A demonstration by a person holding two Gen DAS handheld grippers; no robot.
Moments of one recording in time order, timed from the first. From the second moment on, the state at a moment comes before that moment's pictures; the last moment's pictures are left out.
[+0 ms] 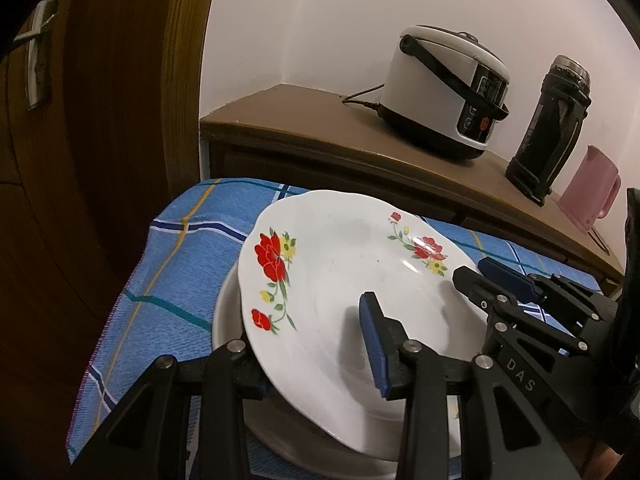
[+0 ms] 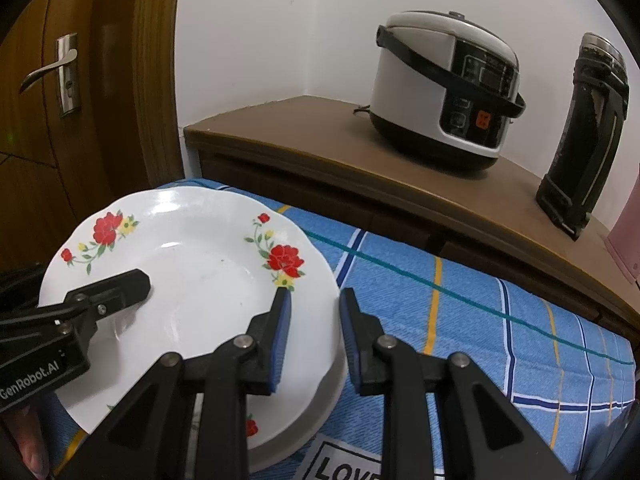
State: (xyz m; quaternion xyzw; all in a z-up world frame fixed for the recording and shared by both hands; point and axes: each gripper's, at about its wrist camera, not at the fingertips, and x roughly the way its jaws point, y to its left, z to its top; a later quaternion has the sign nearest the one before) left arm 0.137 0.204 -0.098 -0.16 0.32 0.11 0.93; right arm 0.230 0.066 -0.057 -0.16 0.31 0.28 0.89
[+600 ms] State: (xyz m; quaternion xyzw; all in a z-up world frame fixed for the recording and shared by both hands) left arm 0.133 0.189 -0.092 -0.08 0.31 0.15 0.93; right arm 0.227 0.062 -0.055 -0.15 0.30 0.28 0.90
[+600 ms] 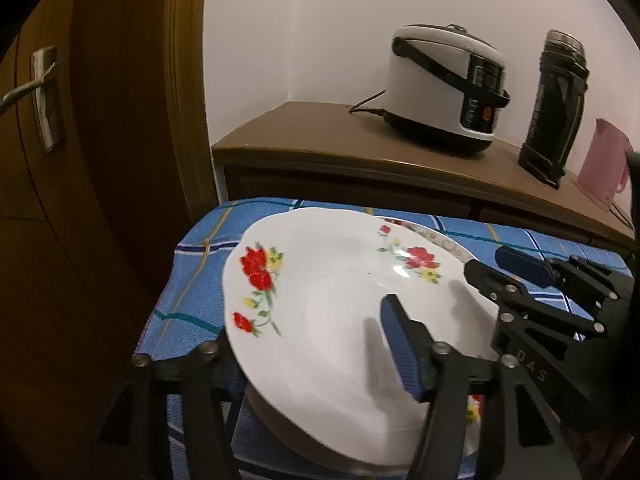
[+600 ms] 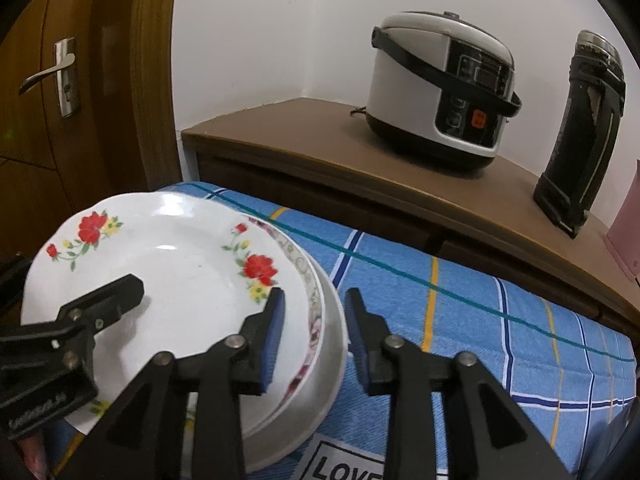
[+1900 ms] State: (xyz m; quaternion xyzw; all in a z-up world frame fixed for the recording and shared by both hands) left arm 0.120 0.225 -0.091 -0.15 0.29 0.21 0.92; right arm 0.136 -0.004 -0.003 -0.11 0.22 0.28 0.93
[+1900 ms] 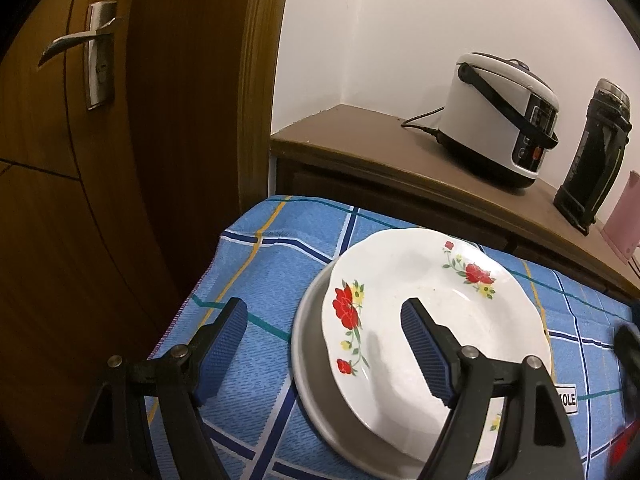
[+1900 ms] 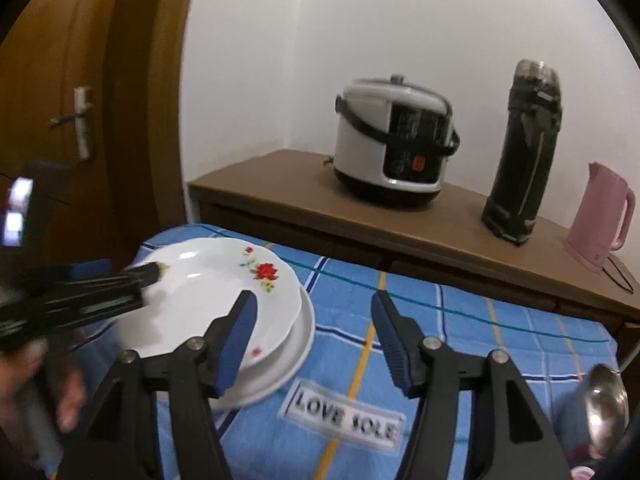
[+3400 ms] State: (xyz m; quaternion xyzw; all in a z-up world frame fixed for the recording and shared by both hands) left arm 0.083 -0.123 -0.075 -0.01 0.36 -0.18 0.92; right arm 0.081 -0.285 -0.049 -0.01 0.35 0.14 0.93
